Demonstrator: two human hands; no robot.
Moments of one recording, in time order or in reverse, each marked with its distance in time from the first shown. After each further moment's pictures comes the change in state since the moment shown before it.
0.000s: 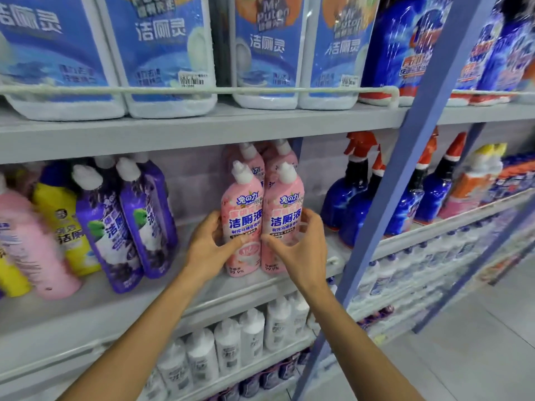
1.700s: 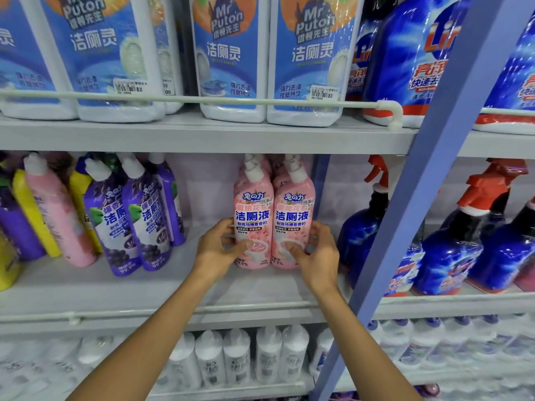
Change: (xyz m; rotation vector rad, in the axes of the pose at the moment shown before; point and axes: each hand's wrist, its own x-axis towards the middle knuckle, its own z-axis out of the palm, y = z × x) left_hand 0.037 -0.030 0.062 0.174 0.308 -0.099; right_hand 0.104 0.101 -0.005 0.167 -0.254 -0.032
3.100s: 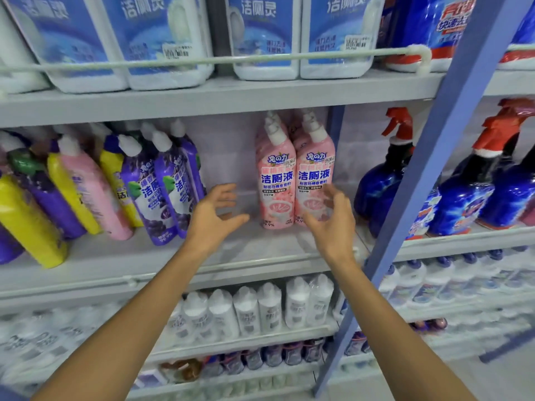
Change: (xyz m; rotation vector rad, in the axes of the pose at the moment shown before) left_hand -0.031 0.012 -0.089 0.064 -0.074 0.131; right_hand -0.060 -0.055 0.013 -0.058 0.076 -0.001
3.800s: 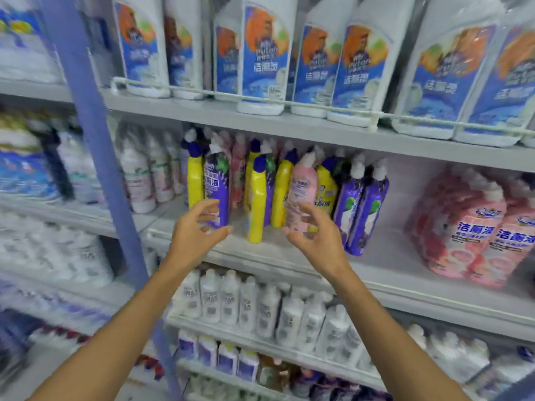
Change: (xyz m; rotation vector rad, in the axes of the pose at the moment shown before) left_hand -0.158 -0.057 -0.406 0.088 0.424 -0.110; right_hand -0.166 -0.247 0.276 0.149 -0.537 -0.325
